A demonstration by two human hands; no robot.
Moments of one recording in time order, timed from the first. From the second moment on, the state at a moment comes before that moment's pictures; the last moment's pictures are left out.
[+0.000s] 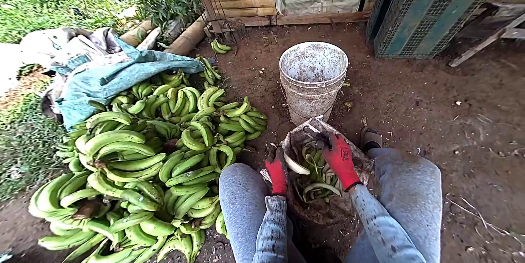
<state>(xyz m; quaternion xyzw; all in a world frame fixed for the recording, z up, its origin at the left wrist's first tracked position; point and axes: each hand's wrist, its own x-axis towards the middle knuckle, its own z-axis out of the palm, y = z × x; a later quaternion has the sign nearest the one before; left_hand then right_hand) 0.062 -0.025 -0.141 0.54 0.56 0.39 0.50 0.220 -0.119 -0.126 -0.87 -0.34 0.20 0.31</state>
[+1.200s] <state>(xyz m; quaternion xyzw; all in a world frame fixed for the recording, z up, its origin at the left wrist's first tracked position) 0.055 -0.041 -0.288 0.65 0.56 0.00 0.50 0.199 -0.089 -0.237 -0.81 -0.37 0.41 0.18</state>
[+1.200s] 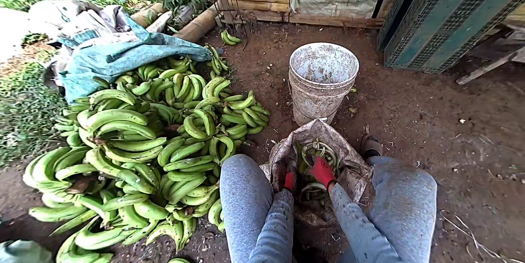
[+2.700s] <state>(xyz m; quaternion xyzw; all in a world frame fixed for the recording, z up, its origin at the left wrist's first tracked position) 0.088 0.000 -0.111 0.33 0.30 0.49 0.75 0.179 -0.157 -0.113 -0.35 -0.30 0.61 0.64</state>
